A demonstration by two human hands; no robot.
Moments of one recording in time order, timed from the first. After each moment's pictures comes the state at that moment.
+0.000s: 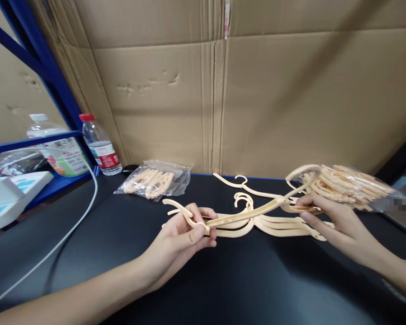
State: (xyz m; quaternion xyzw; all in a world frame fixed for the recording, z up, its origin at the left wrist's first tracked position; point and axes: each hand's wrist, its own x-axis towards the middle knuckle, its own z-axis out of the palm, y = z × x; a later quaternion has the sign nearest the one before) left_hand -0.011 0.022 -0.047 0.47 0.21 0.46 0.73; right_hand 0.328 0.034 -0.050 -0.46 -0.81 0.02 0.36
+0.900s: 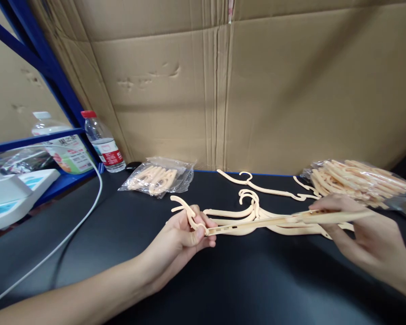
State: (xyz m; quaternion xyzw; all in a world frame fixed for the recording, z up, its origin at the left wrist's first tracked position) left_hand -0.013 0.020 -0.045 0.40 0.30 0.45 0.73; right_hand 0.314 0.020 -0.048 -0.39 -0.82 -0.15 0.40
